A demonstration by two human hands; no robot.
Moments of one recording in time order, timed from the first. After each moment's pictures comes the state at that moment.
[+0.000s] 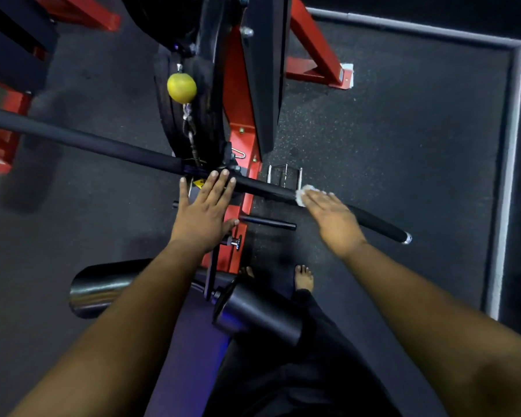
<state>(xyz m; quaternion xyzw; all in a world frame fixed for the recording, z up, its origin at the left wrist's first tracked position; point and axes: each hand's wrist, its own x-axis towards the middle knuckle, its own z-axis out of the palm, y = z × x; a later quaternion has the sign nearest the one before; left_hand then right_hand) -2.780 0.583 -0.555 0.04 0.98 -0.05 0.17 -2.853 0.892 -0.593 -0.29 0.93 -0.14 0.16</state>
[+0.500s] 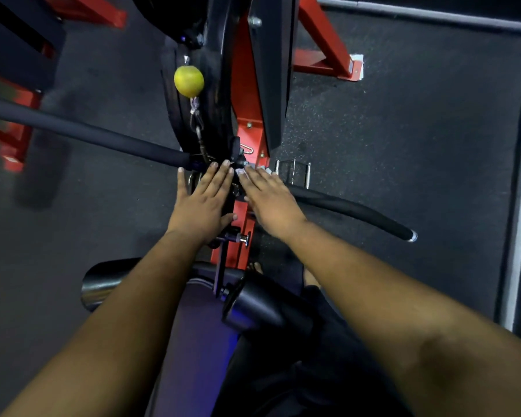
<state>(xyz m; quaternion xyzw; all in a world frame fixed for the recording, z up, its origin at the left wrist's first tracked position) -2.787 0.562 -0.550 0.05 0.98 -0.07 0.18 -2.850 0.749 -0.580 -0.34 0.90 -0.21 0.16</state>
